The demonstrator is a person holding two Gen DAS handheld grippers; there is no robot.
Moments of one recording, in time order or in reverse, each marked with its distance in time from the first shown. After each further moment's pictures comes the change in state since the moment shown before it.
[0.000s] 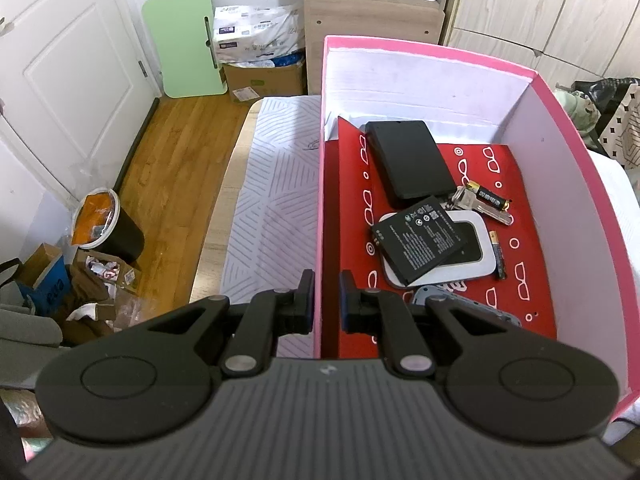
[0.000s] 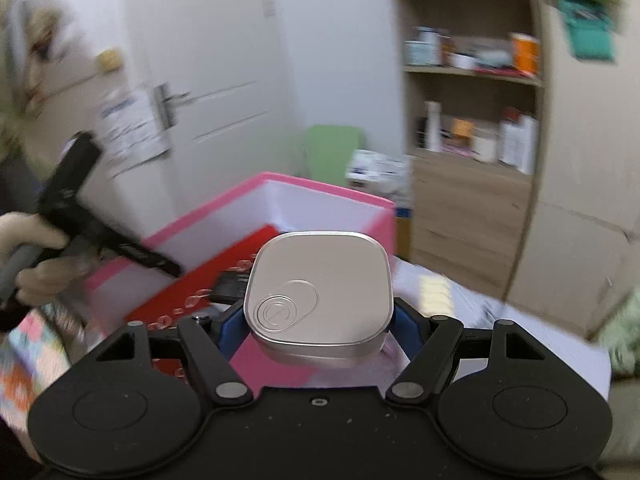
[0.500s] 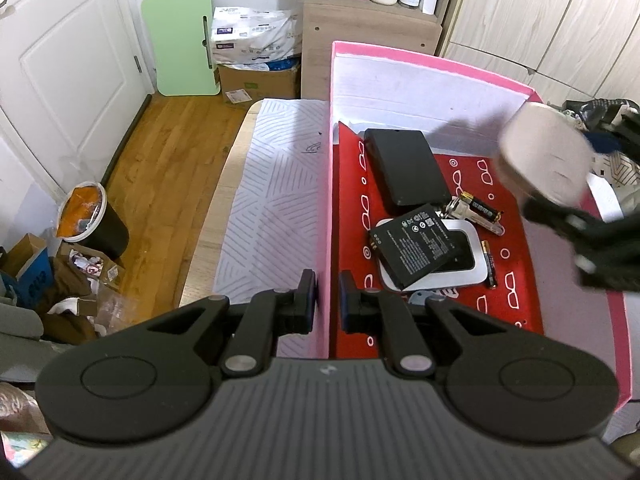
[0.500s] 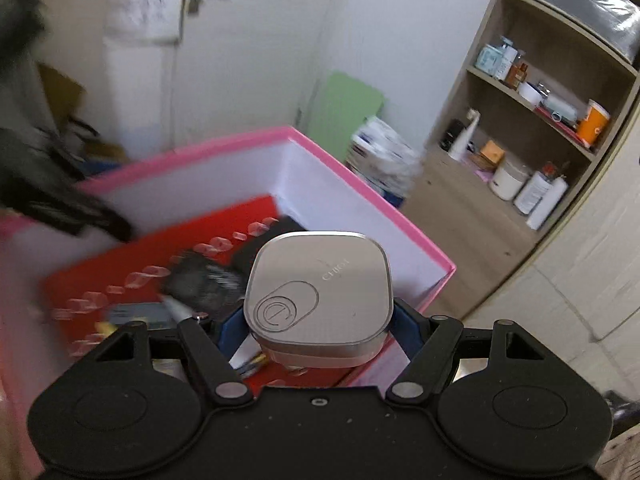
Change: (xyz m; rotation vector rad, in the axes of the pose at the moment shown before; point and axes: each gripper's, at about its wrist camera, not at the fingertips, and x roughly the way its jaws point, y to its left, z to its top) left arm -0.001 0.010 -0.004 -0.045 -0.026 -0.053; right arm 0.118 0.057 0.049 -0.358 0.223 -0.182
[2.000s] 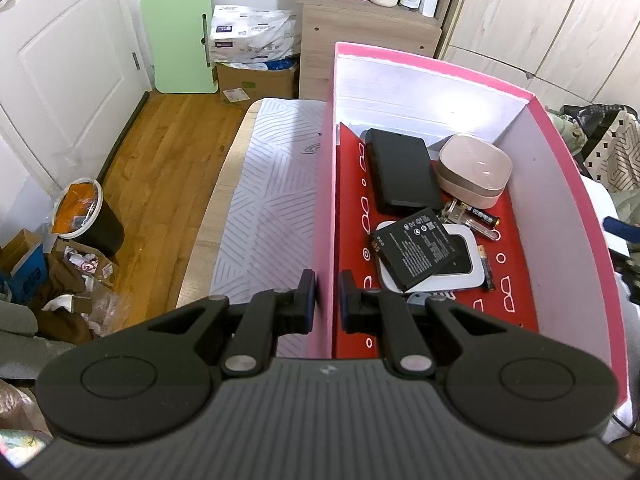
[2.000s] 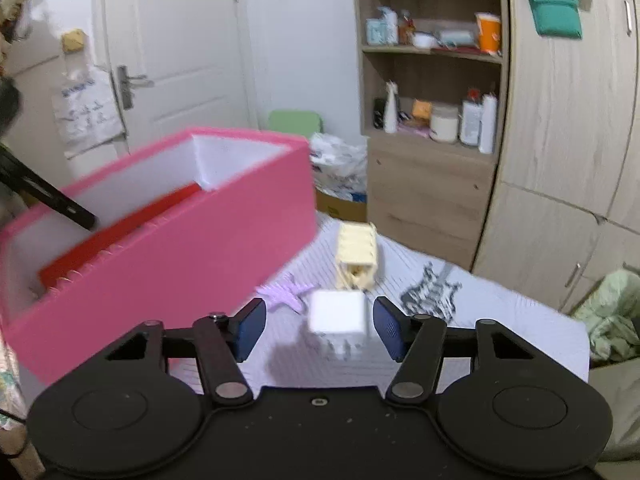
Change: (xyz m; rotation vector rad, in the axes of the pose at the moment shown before) left arm 0.001 0.002 -0.002 -0.015 -0.001 -0.010; right arm -0.037 -0.069 -0.159 0.410 -0.172 0.045
